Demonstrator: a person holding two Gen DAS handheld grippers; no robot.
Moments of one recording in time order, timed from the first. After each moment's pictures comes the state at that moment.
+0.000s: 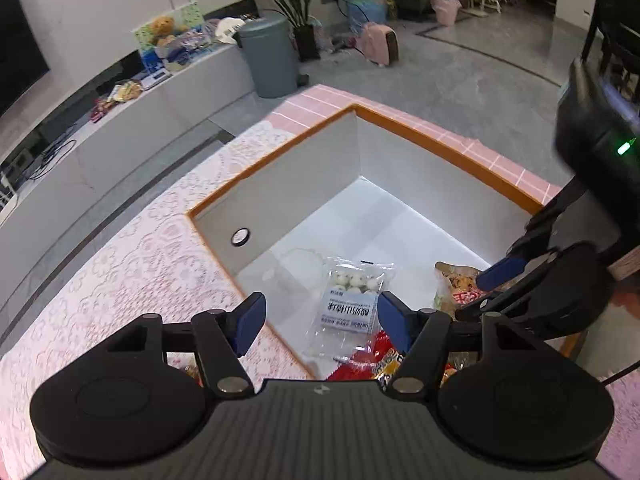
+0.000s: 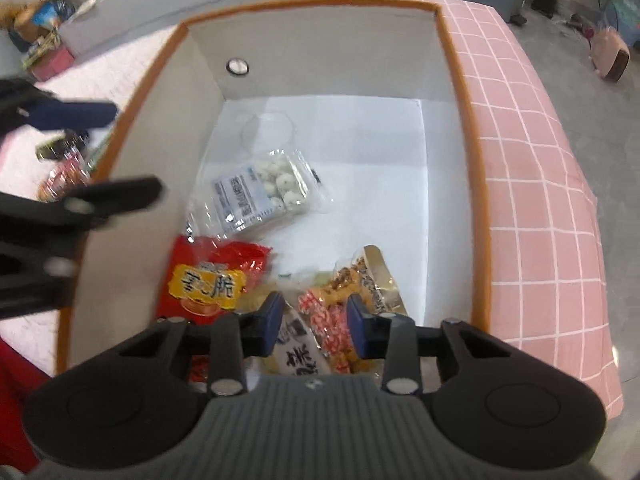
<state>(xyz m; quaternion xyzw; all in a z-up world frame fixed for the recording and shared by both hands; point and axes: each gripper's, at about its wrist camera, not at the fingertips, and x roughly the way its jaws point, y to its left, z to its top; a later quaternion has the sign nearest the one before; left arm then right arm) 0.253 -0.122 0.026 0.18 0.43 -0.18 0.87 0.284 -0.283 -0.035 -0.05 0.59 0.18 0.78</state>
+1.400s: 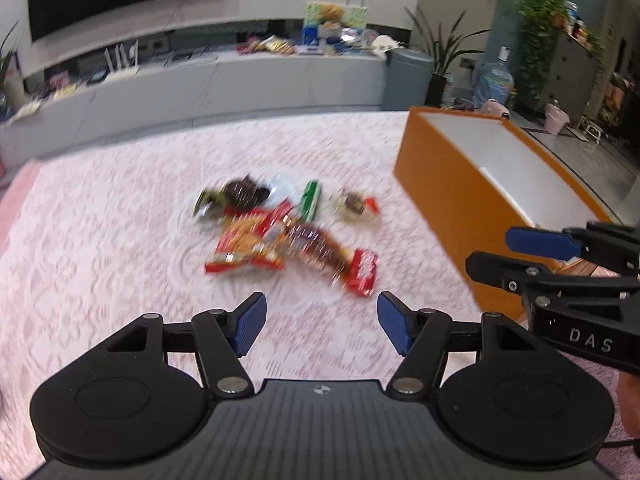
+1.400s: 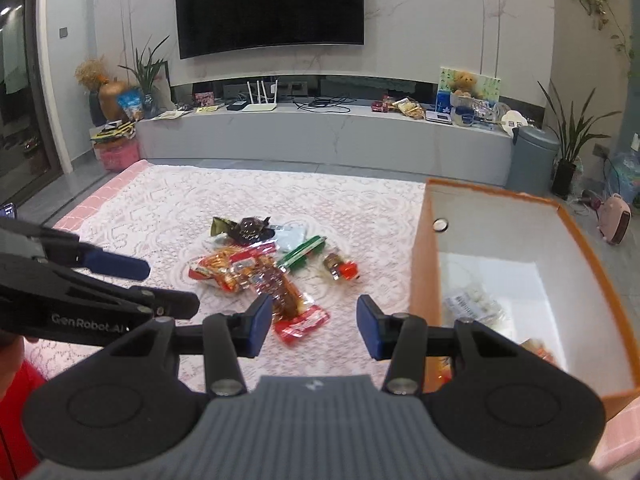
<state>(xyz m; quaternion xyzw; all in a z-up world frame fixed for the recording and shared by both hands) 0.093 0.087 0.009 -0.03 0.41 -0.04 0.91 0.090 -0.106 0.011 -0.05 0.31 0.23 0.92</state>
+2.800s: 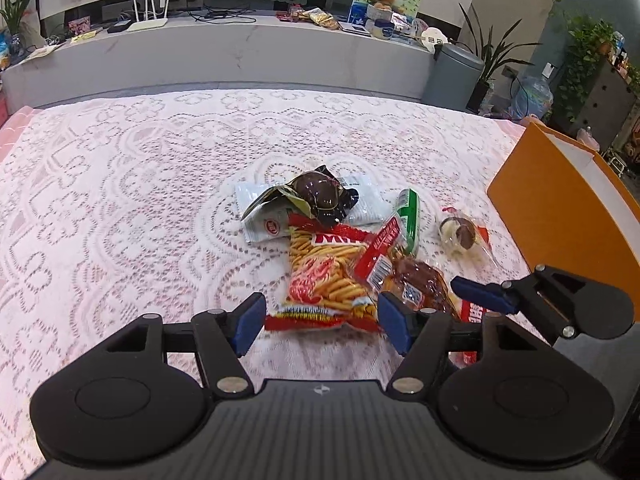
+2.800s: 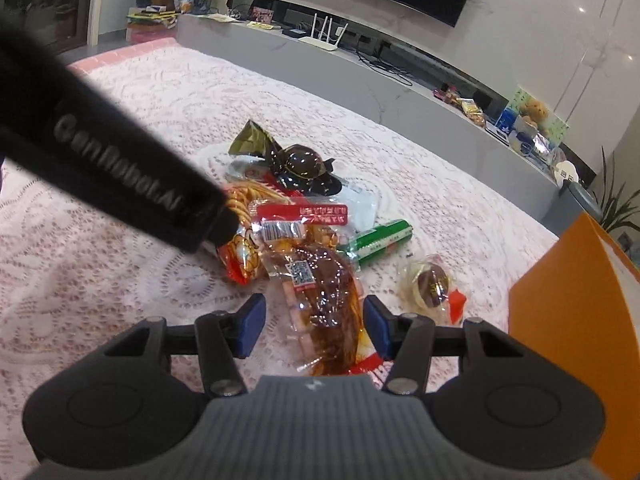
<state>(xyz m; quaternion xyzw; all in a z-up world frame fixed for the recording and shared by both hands) 0.188 0.160 -0.046 -0.09 0.44 -0.01 0.90 0.180 0.030 -0.098 -0.24 0.32 0.27 0.88</state>
